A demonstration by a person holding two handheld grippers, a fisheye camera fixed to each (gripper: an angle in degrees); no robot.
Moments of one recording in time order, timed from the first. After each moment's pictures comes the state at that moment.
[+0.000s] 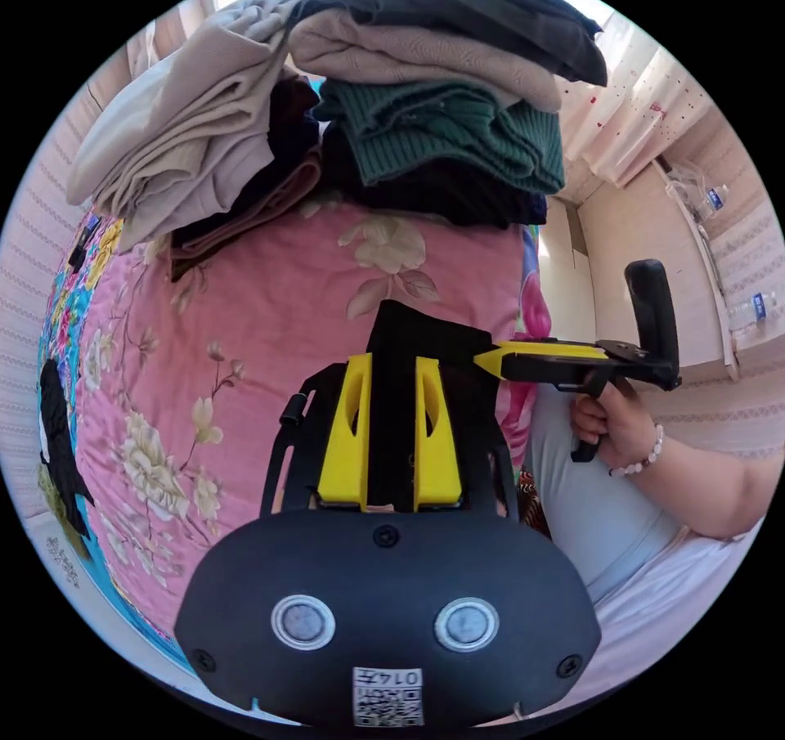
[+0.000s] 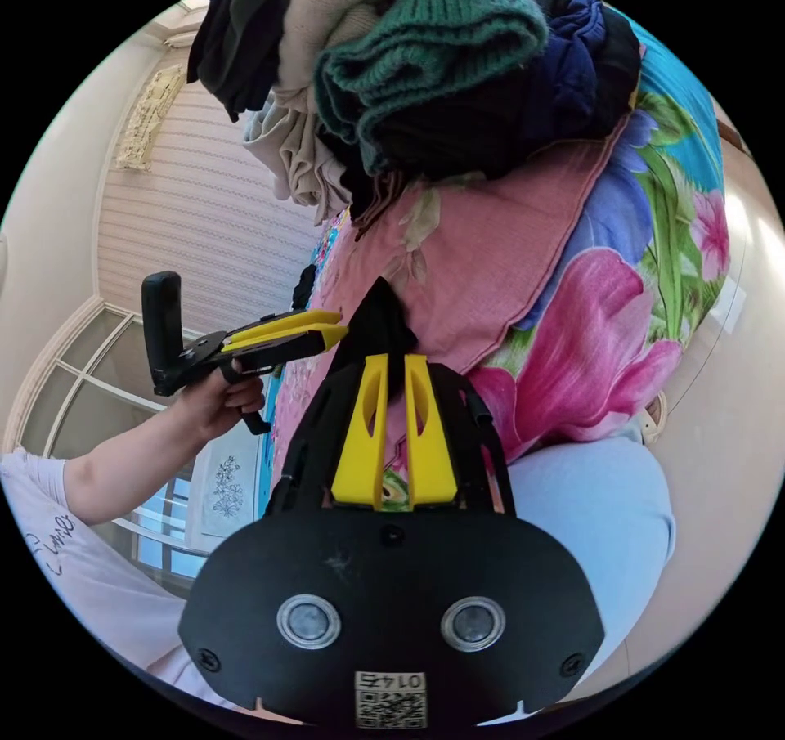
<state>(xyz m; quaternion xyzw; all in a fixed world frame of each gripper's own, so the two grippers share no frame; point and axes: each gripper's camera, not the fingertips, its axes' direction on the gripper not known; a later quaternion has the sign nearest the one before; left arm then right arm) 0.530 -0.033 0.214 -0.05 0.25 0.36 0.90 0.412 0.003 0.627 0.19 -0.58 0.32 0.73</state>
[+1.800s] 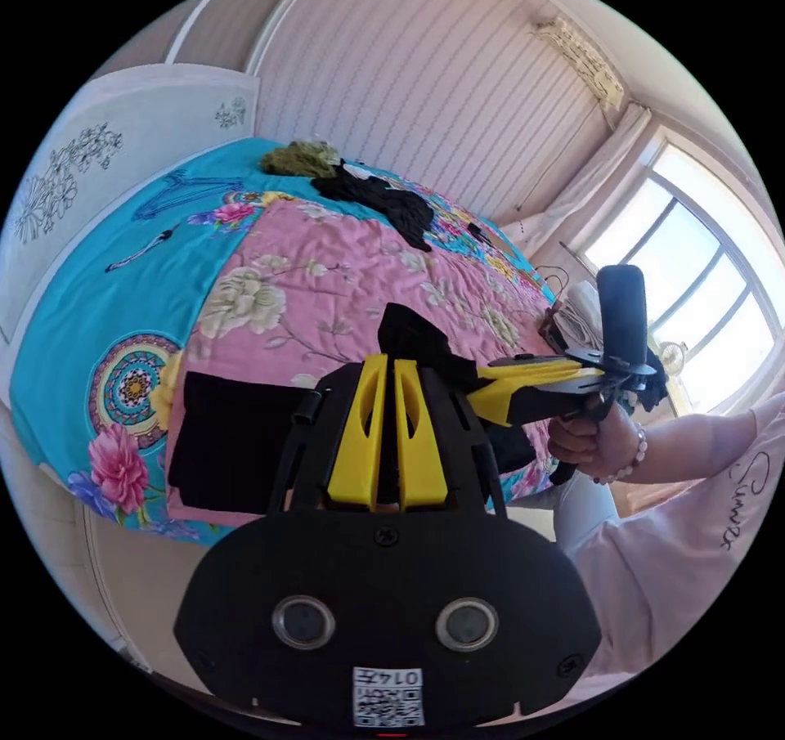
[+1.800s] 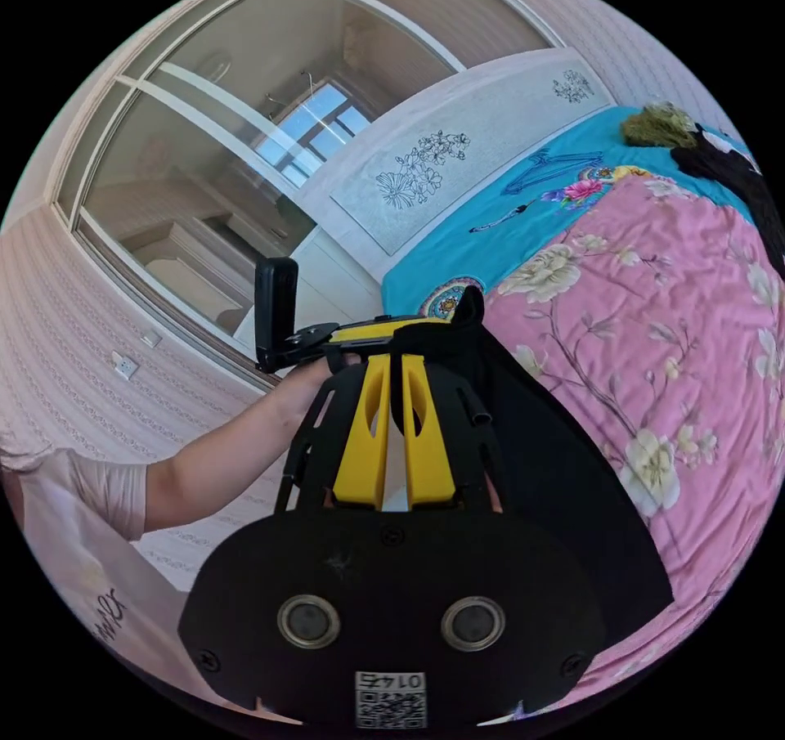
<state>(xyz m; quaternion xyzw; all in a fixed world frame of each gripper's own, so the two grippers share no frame) -0.347 0.446 0.041 0.11 0.22 -0.28 0.93 -0.402 -0.124 0.172 0.13 -0.64 -0.41 0.64</state>
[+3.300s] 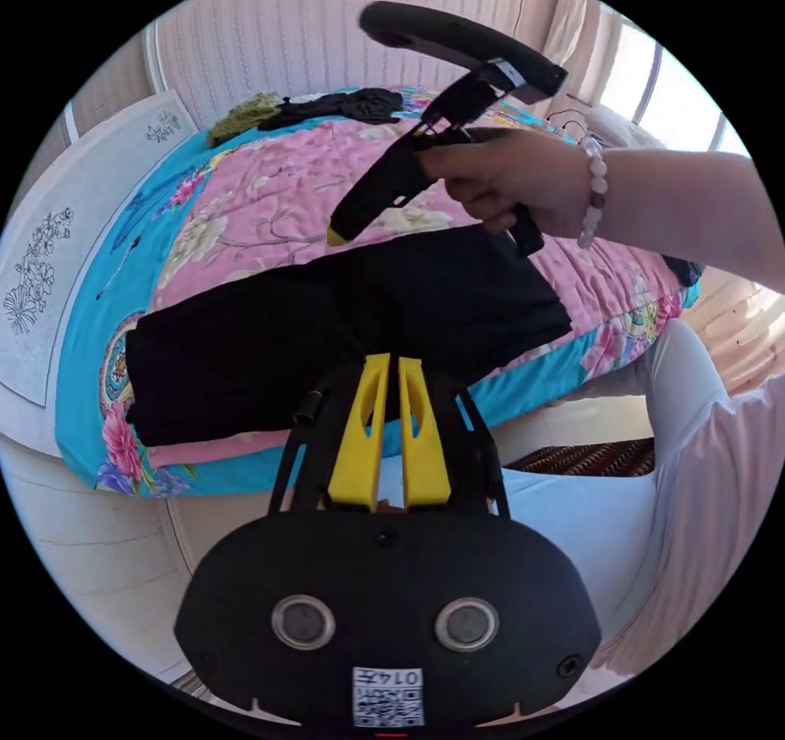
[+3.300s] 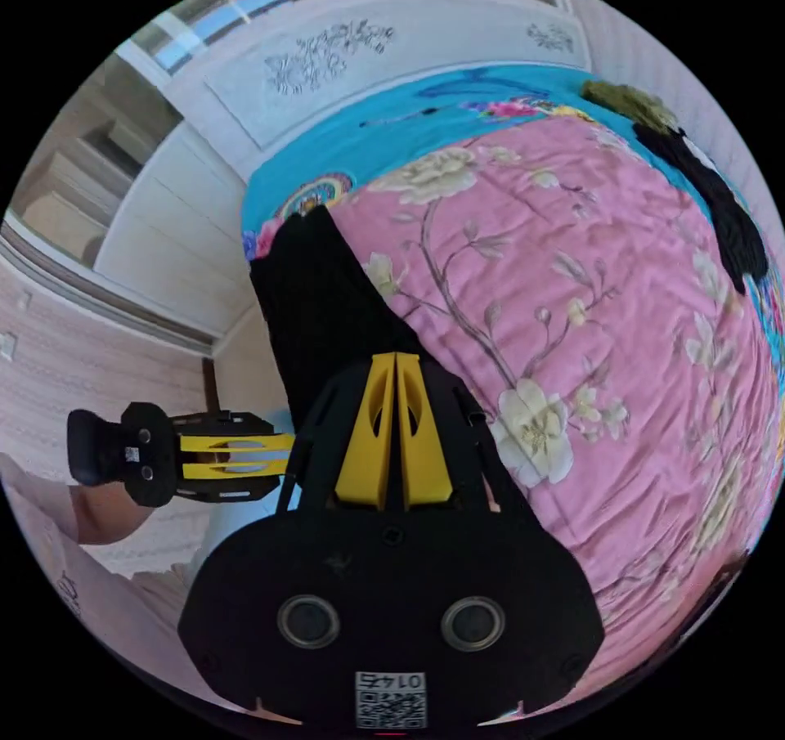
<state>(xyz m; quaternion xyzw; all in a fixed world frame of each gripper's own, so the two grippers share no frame) -0.162 0.488 0.005 -0.03 0.12 -0.10 0.99 -0.630 -0.253 0.197 0.12 -0.42 -0.45 0.78</state>
